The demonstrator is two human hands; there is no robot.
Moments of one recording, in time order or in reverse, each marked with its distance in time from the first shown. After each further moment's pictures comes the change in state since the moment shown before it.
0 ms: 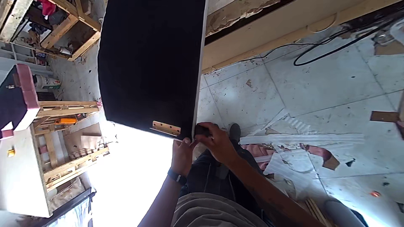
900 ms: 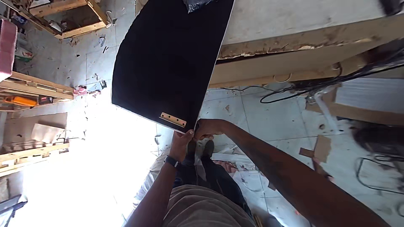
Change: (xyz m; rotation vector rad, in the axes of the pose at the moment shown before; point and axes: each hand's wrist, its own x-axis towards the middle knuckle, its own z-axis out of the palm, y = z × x) left_hand 0.001 0.017 0.014 0.070 0.048 -0.039; right_hand 0.085 -0.077 -0.019 -0.602 -0.847 0.465
